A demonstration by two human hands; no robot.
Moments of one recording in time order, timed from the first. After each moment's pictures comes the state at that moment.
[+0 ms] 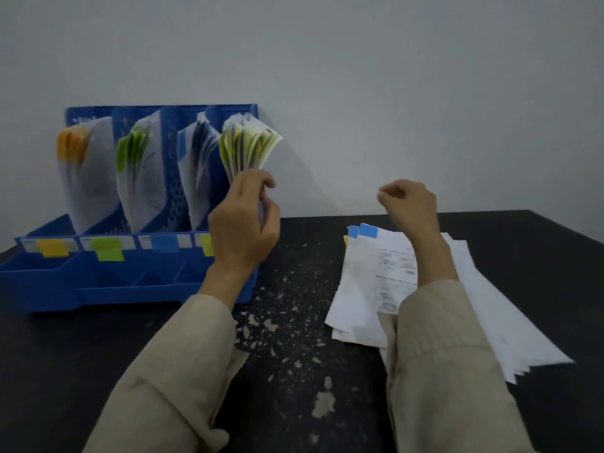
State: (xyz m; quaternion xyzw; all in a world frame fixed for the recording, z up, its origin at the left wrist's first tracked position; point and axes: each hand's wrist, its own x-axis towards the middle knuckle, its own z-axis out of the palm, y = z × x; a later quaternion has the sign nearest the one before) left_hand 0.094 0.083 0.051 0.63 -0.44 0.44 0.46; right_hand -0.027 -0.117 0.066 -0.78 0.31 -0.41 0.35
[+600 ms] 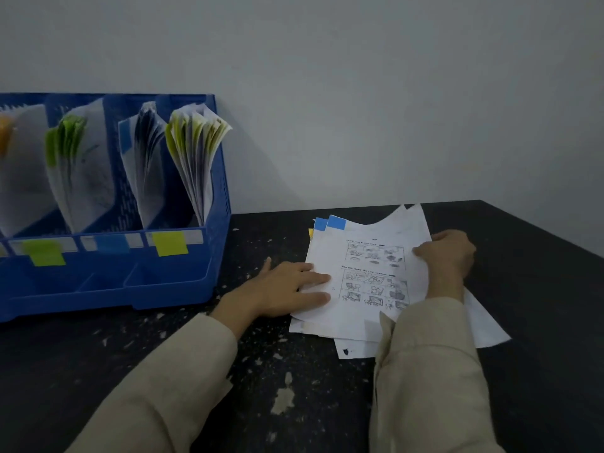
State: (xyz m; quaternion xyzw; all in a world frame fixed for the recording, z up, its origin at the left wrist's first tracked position) left_hand 0.056 0.032 -0.007 0.79 -0.59 -0.13 0.08; right_hand -0.106 -0.173 0.011 -0.63 0.60 -0.36 0.33
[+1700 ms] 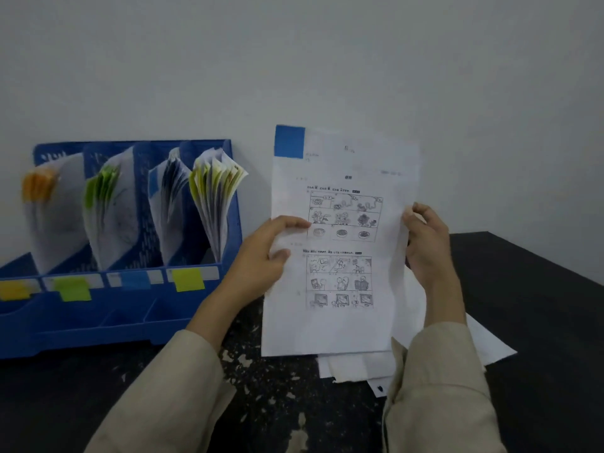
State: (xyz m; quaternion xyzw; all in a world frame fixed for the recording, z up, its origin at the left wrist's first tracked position) left_hand 0.068 0.057 0.061 0.67 -0.54 0.00 0.52; right_hand -0.080 -0.147 0.060 -0.57 0.16 -0.51 0.63
